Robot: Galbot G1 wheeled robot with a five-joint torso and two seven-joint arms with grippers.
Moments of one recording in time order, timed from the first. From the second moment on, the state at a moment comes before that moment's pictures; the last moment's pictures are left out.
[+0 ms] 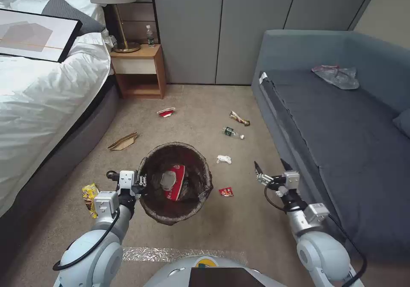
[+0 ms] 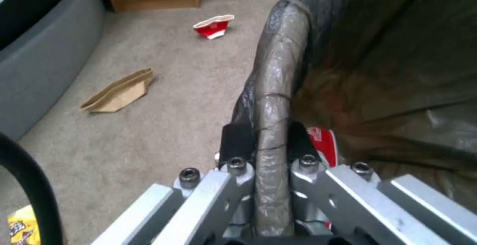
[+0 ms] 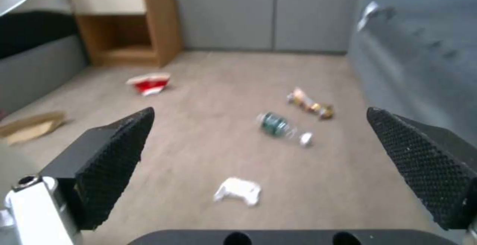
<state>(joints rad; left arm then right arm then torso) 1.70 -1.33 -0.56 -2.48 -0.29 0.62 -0.18 -1.66 1.24 0.61 2.14 0.35 -0.05 -0.04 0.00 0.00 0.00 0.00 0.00</state>
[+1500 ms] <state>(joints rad) 1.70 -1.33 -0.55 -2.48 -0.30 0.63 -0.18 -1.24 1.06 0.26 1.57 0.43 -0.33 -0.10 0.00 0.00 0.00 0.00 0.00</state>
